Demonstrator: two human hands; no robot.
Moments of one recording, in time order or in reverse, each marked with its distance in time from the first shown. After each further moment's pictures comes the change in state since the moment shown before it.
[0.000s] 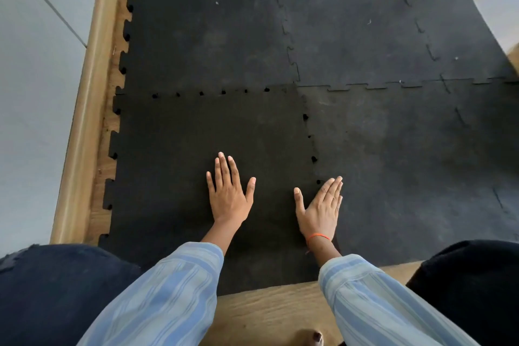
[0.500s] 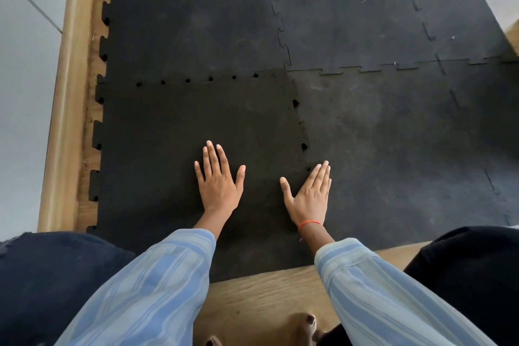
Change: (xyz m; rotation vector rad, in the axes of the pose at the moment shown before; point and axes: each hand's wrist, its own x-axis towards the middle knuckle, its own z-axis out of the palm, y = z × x) left_hand 0.001 0.001 -0.001 0.012 -0.006 -0.008; right_hand 0.001 0.000 0.000 -0.042 0.000 -0.081
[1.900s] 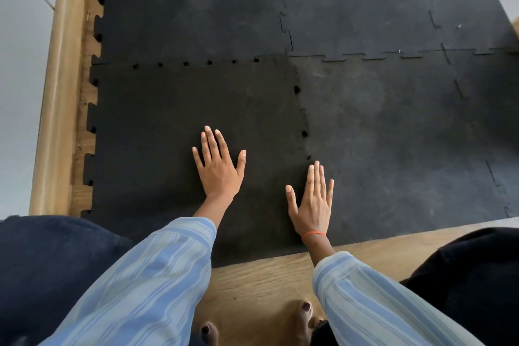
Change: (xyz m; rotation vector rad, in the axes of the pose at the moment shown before) left_hand -0.001 0.006 0.004 -0.041 0.060 -0.029; right_hand -0.034 0.031 0.012 -0.010 0.090 -0.165
